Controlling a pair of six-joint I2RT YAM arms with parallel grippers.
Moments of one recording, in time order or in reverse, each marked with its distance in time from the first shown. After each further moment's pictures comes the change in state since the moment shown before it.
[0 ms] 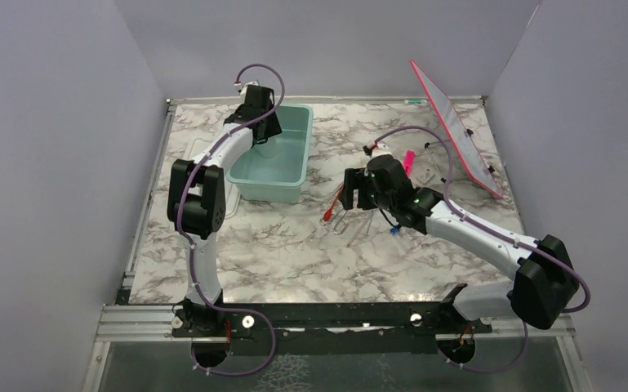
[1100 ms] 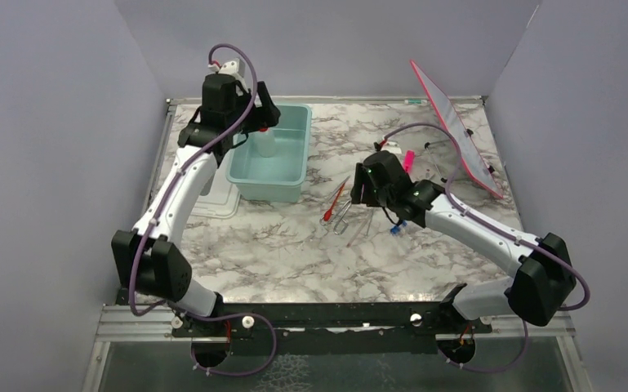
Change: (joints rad) left arm 0.004 -0.504 -0.162 -0.048 0.261 0.052; right arm 0.000 0.015 0.088 -0.179 0.148 0.137
